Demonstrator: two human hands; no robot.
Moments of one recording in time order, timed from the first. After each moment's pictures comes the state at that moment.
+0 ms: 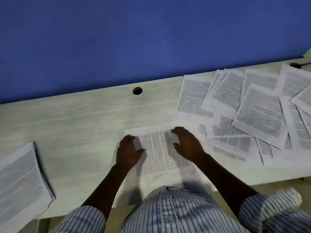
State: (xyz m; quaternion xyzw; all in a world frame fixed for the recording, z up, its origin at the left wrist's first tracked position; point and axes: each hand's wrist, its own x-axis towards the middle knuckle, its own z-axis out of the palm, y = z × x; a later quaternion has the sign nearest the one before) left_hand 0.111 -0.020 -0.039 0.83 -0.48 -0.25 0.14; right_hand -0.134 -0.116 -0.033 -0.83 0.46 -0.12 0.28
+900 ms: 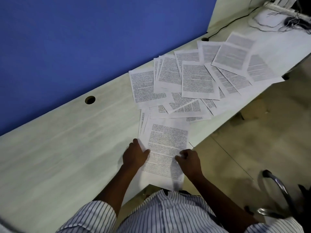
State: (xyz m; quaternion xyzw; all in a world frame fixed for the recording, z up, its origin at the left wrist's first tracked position) left_hand 0.025 -0.013 -0.045 0.70 -0.65 -0.28 -0.01; right_hand -0.188 0.071 -0.059 -0.39 0.81 -0.26 0.35
